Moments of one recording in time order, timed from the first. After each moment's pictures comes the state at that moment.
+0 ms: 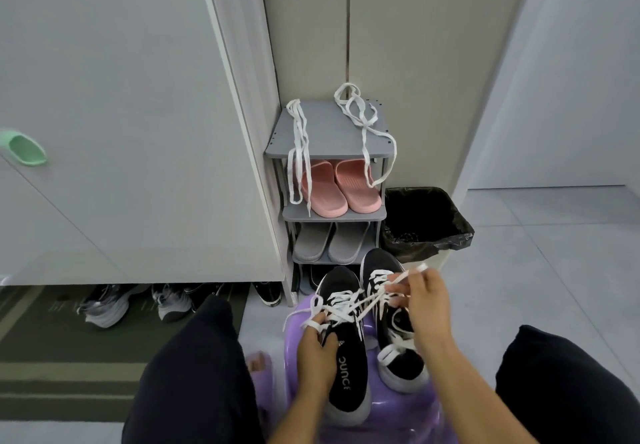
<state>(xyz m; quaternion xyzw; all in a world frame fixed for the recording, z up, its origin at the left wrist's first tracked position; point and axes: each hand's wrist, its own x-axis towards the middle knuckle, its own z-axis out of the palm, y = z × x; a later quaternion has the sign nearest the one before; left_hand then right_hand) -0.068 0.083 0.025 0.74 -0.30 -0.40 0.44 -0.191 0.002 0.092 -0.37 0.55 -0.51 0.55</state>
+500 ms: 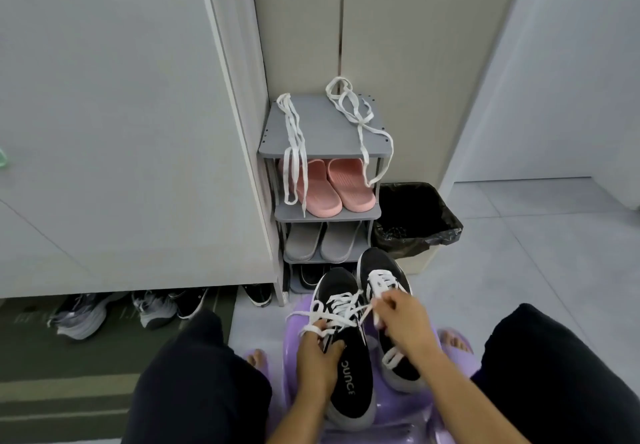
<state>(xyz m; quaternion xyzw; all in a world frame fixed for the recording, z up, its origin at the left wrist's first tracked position) -0.053 0.077 0.013 0.72 -0.31 -0.44 0.44 -0.176 0.010 0.073 -0.60 0.64 -0.23 0.42</state>
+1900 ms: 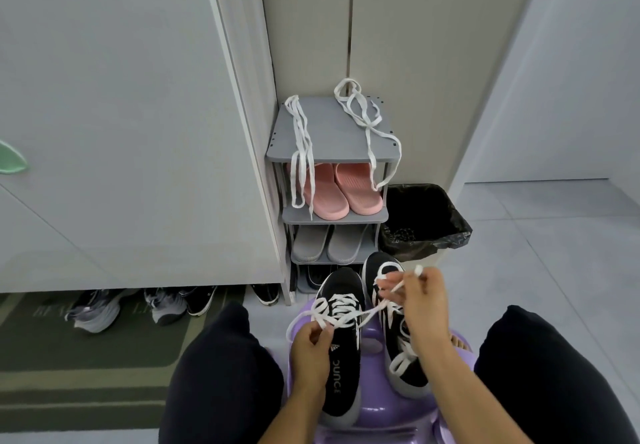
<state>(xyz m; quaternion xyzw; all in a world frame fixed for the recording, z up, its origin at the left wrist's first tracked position) -0.046 0.072 0.033 0.71 -0.21 -0.43 0.52 -0.166 0.003 0.114 -0.38 0.56 -0.53 0.51</state>
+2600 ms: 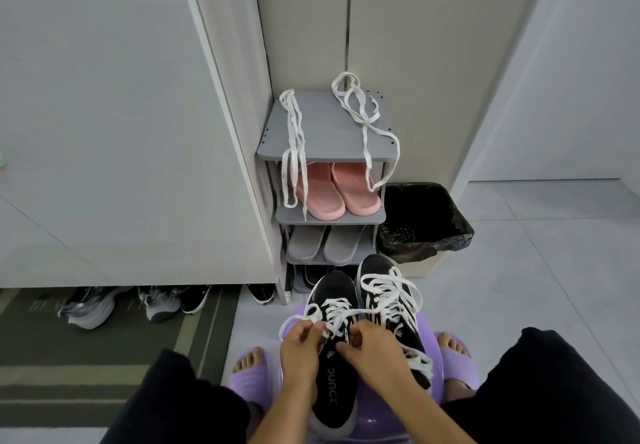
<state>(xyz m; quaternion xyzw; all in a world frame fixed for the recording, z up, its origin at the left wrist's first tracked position) -0.047 0.056 0.035 0.70 -0.15 -0.45 0.53 -0.158 0.021 0.057 -0.72 0.59 -0.08 0.36</state>
